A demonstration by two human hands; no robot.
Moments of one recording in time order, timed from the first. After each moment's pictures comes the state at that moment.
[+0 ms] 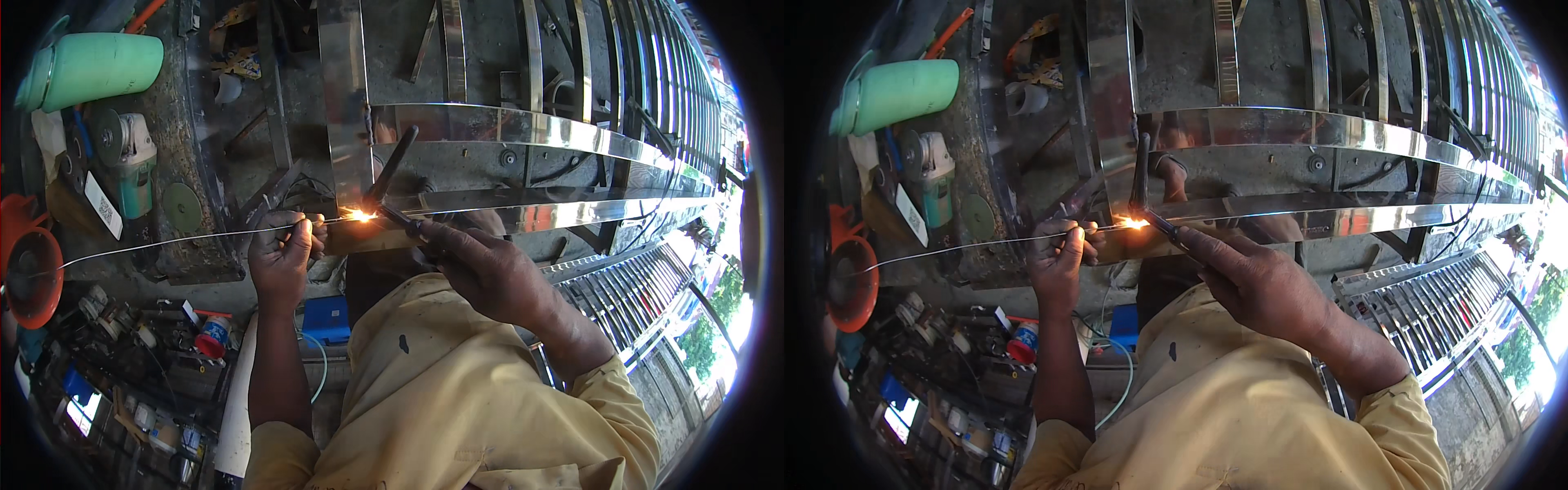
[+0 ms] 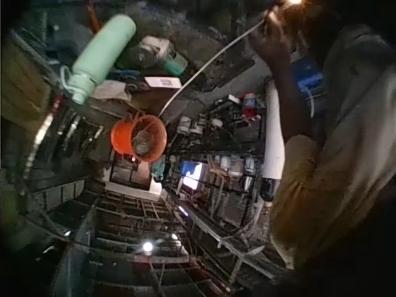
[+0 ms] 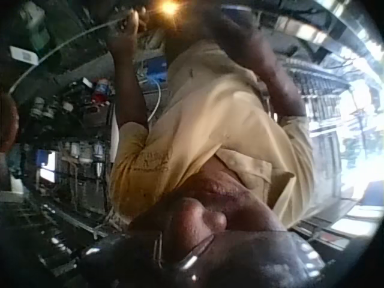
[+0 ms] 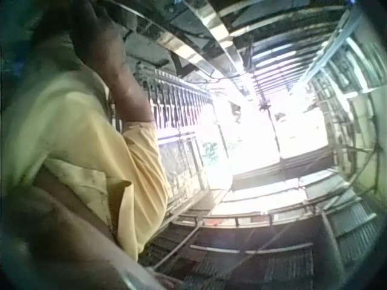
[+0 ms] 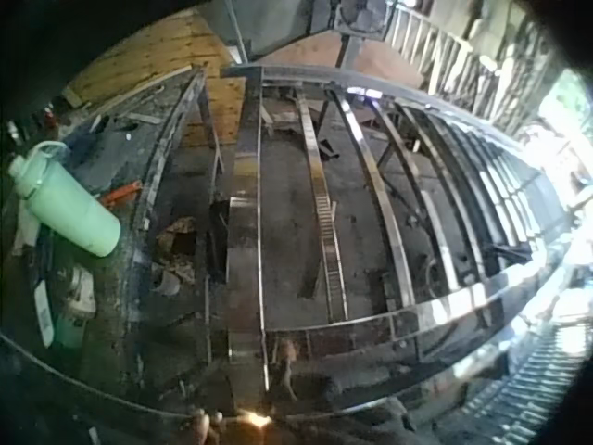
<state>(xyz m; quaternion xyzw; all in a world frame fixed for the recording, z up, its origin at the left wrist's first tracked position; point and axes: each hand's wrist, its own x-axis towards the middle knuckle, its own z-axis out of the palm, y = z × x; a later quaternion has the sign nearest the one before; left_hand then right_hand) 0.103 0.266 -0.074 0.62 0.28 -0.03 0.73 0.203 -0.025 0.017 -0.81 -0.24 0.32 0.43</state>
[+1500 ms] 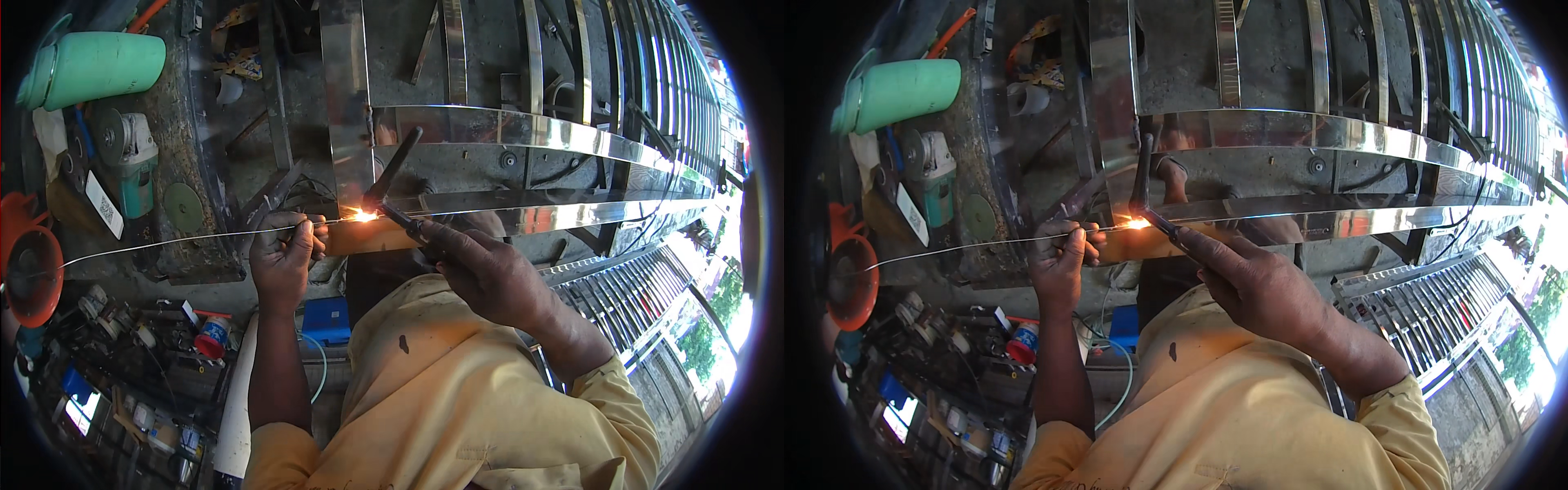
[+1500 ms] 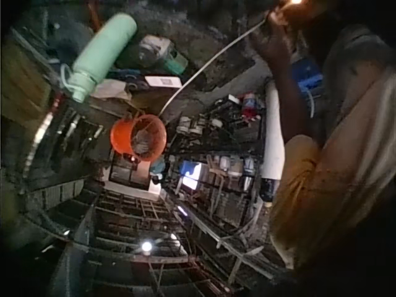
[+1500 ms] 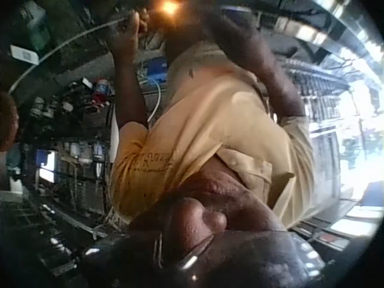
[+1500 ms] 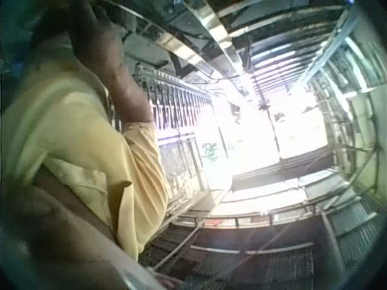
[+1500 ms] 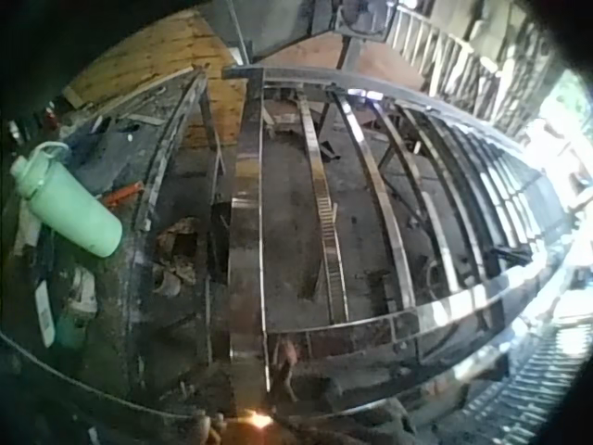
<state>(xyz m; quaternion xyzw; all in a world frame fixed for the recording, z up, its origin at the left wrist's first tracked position) 0.104 0.266 -0.073 0.60 0.29 -0.03 0.74 0.197 -0.024 0.015 -0.81 -0.22 0.32 0.44</state>
